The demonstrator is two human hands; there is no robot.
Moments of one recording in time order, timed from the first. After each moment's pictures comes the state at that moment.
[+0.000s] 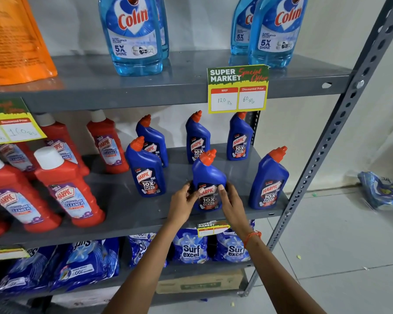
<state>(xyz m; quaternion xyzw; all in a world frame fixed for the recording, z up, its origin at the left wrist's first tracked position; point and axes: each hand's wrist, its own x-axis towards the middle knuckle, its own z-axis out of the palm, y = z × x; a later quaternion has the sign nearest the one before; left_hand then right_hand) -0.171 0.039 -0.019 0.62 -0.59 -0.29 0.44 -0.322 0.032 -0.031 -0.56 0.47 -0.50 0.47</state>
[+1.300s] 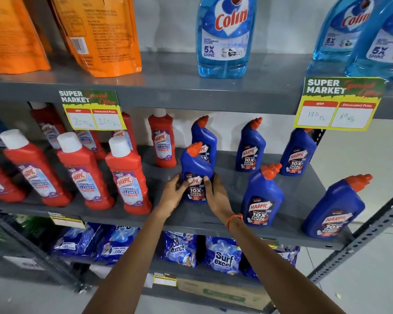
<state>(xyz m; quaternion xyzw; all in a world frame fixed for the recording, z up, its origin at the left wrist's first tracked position) -0.019 0.028 -0.017 0.60 -0.46 -0.35 0.55 -0.160 -0.009 -0.016 -0.69 0.44 -0.39 0.43</state>
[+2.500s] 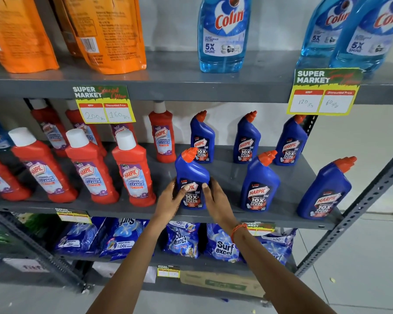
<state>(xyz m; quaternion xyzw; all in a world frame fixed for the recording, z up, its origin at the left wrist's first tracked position) -0.025 0.098 -0.015 0.65 -0.52 -0.27 0.49 -0.174 0.057 -0.016 -0.70 0.42 -0.38 0.43</state>
